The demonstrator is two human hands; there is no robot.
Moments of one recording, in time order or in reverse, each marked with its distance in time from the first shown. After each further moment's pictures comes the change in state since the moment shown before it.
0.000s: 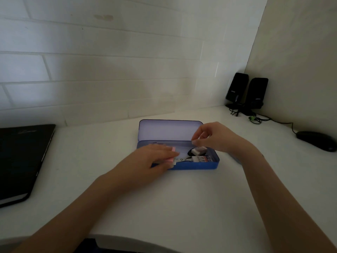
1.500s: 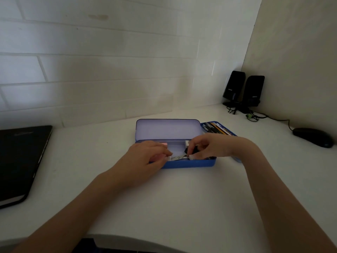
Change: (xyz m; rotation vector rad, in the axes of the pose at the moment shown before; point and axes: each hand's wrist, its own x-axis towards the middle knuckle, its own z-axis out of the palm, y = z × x) left_hand 0.004 -0.013 0.004 0.091 0.051 0.020; right_hand -0.005 0.008 -0.004 -0.109 -0.417 -0.072
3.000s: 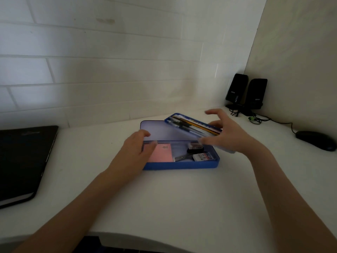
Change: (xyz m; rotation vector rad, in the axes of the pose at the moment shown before) left_hand -0.002 -0.005 -0.012 -0.153 0.207 -0.368; right_hand -0.003 0.014 -0.009 0.248 0.536 -0.046
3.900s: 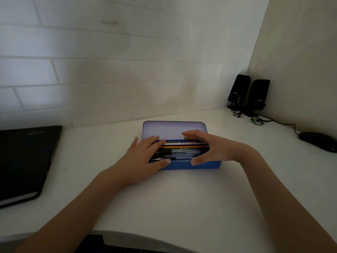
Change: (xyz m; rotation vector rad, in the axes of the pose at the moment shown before) left_hand 0.004 -0.013 0.003 0.343 -0.336 0.182; right_hand 0.003 0.000 0.026 -0.105 -0.475 -0.066
